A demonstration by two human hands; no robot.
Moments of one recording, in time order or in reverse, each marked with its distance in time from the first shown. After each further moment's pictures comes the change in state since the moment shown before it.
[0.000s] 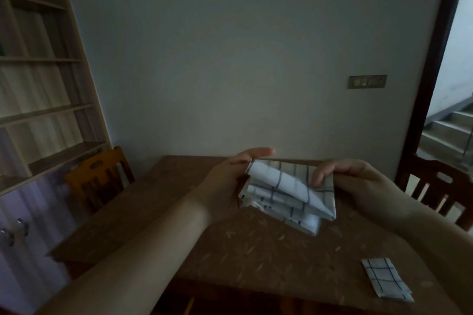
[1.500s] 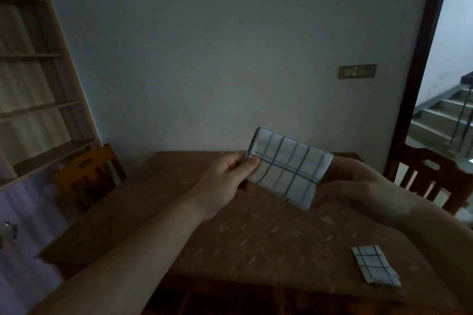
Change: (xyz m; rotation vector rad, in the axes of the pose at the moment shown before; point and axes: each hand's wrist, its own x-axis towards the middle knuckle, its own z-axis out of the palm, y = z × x) left_hand 0.009 -0.018 0.011 0.408 0.109 0.148; right_hand -0.013 0.006 -0.022 0.075 -0.194 0.123
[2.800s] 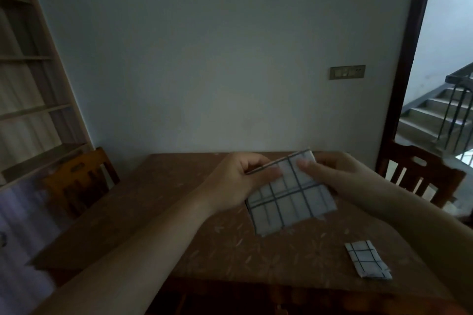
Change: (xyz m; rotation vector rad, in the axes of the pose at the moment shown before) left_hand 0.002 0.017 0.013 0.265 -0.180 0.200; right_hand 0.001 -0.018 0.016 -0.418 0.219 -0.040
